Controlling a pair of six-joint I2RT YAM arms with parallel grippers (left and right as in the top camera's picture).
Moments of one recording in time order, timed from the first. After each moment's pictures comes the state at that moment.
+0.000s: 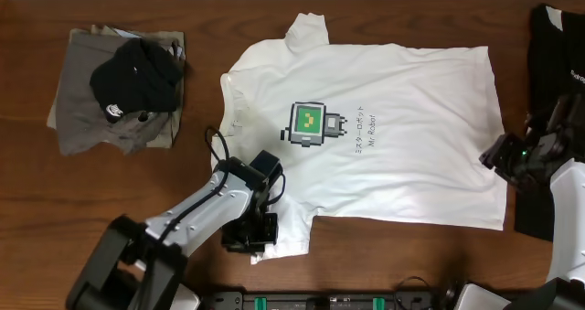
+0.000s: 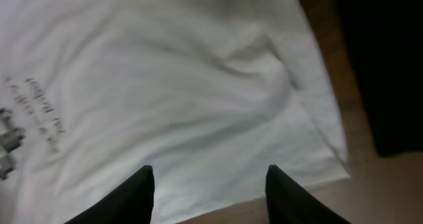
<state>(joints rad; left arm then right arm) -0.58 1.55 0.77 -1.04 0.33 -0.50 -0.43 1.37 1.06 -1.02 -0.15 0.27</state>
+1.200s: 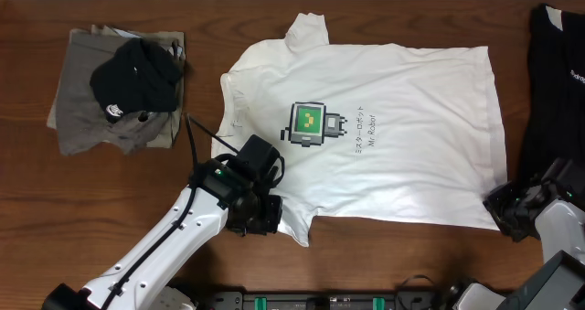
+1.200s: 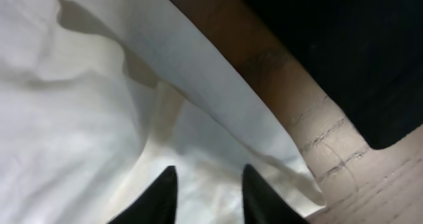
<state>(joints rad) -0.58 1.31 0.85 -1.05 0.28 -0.41 -0.65 1.38 0.61 -0.60 -0.16 0.40</state>
